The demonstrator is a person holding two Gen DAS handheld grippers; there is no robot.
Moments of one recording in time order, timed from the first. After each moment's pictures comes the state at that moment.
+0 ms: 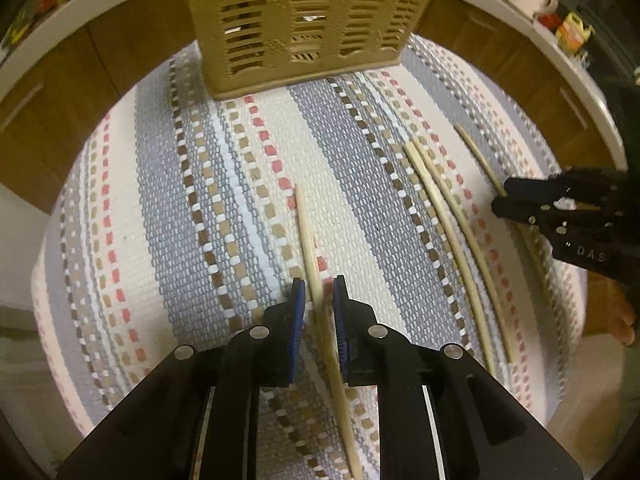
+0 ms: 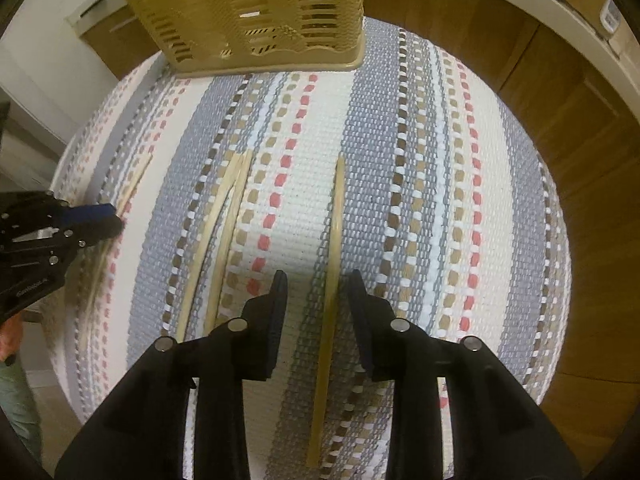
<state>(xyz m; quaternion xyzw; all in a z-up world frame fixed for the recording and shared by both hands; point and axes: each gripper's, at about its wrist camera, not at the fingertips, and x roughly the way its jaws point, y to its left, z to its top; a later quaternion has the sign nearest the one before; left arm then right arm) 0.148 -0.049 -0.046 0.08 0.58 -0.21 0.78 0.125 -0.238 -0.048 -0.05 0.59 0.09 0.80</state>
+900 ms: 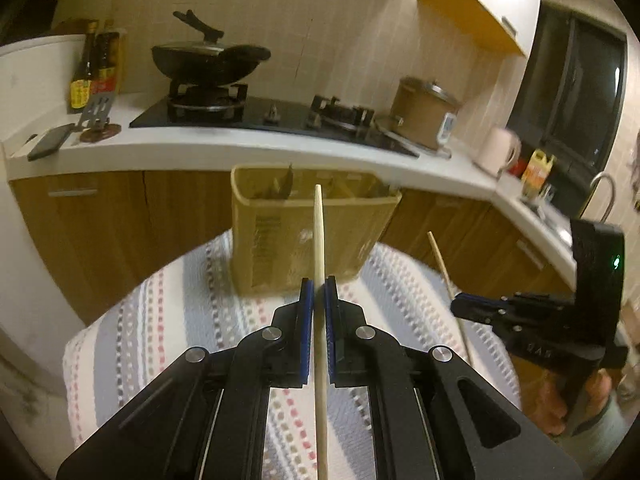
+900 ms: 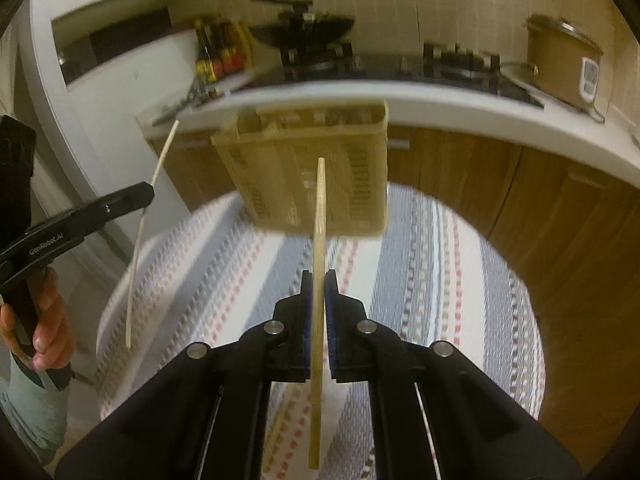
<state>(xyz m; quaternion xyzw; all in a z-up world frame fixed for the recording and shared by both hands) 0.117 -0.017 0.087 -0.07 0.32 -0.22 0.92 0.085 -0.252 0.067 0.02 0.37 0.17 0.91</state>
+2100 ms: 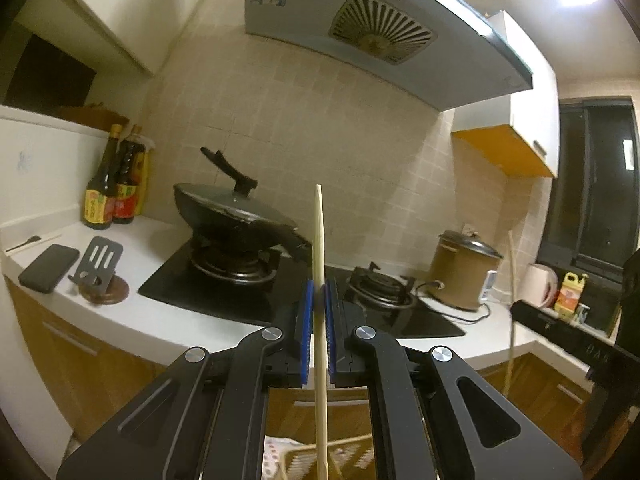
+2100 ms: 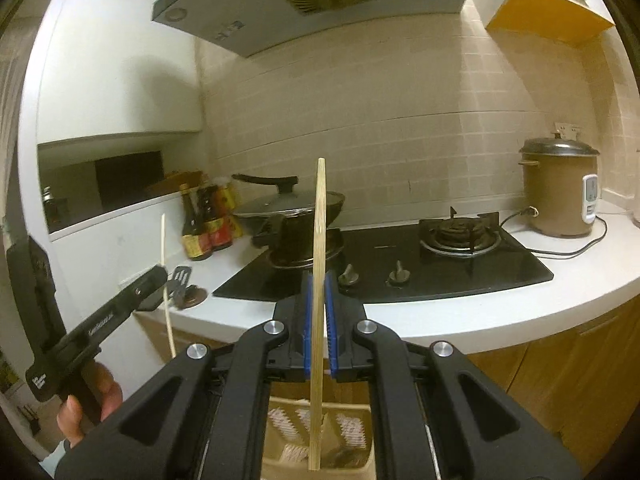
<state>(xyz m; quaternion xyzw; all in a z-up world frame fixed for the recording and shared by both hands) 0.252 -0.002 0.171 -0.13 0.08 -0.15 0.98 0.223 -0.263 0.183 0.09 0.12 0.14 0.98</state>
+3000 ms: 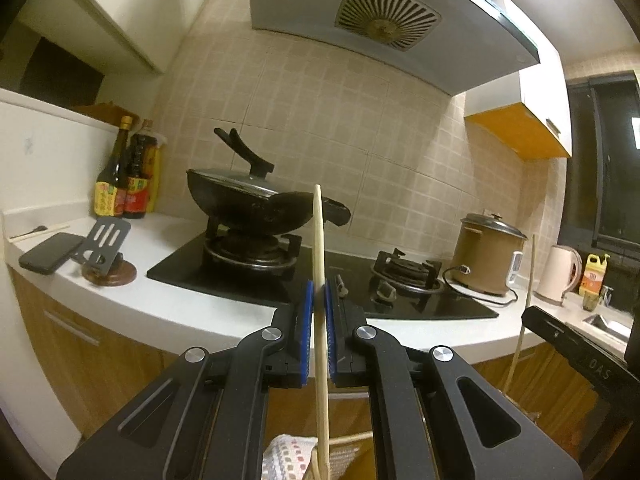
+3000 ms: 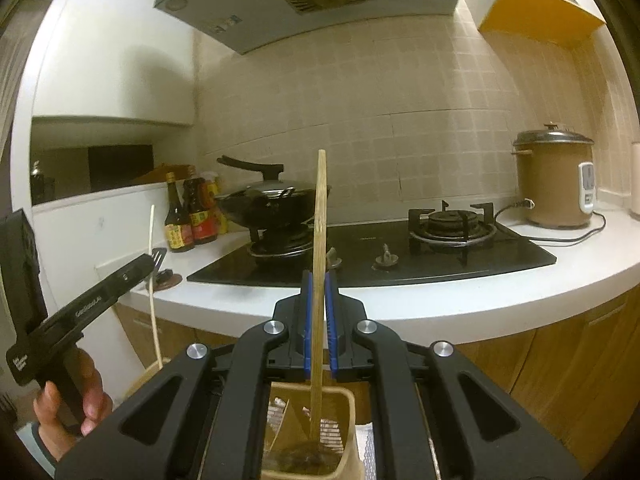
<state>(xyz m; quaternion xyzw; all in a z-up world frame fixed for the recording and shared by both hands) 0.269 -0.010 0.115 -0.10 0.07 -0.12 0.99 0.230 -0.258 0.108 0.06 0.09 0.13 0.99</state>
